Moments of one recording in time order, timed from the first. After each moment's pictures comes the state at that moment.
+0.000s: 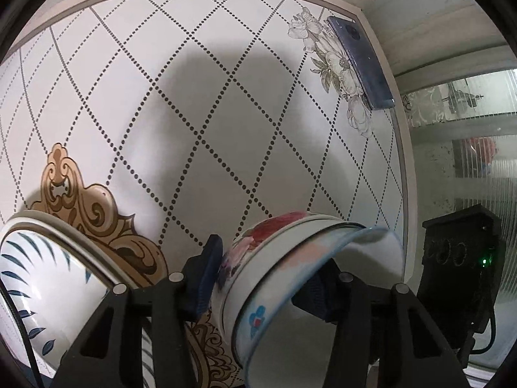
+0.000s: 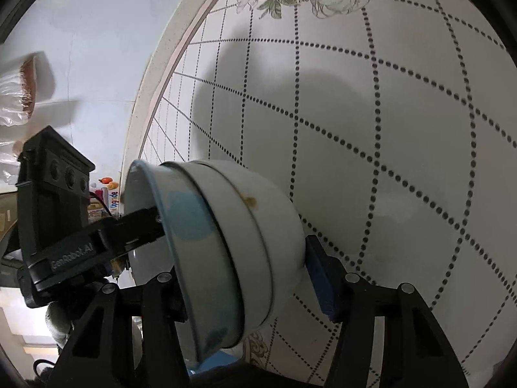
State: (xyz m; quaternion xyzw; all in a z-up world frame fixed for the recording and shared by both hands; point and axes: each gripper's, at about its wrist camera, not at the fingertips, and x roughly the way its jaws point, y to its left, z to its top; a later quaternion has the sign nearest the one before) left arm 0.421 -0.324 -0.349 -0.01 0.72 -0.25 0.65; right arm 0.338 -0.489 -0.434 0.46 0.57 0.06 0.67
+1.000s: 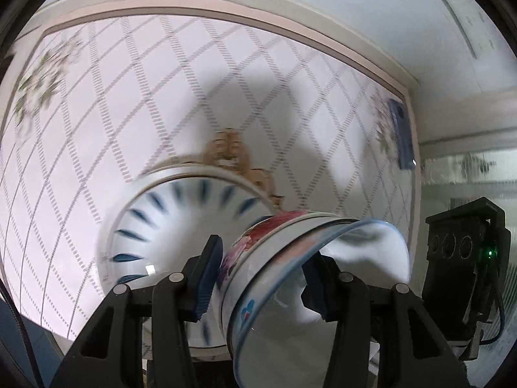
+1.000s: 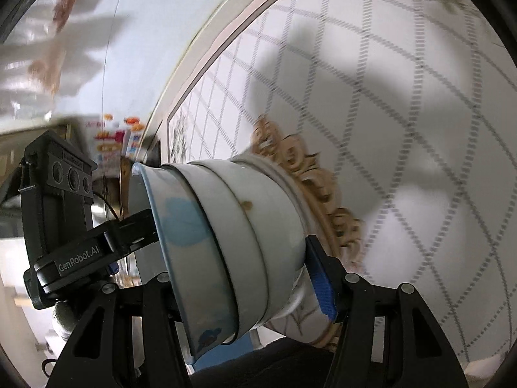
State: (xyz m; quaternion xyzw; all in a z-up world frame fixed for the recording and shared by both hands) left arm 0.429 -0.164 -0.293 -0.10 0.70 -0.15 0.69; right arm 0.396 -0.367 -0.378 0.39 0.62 0.18 0.66
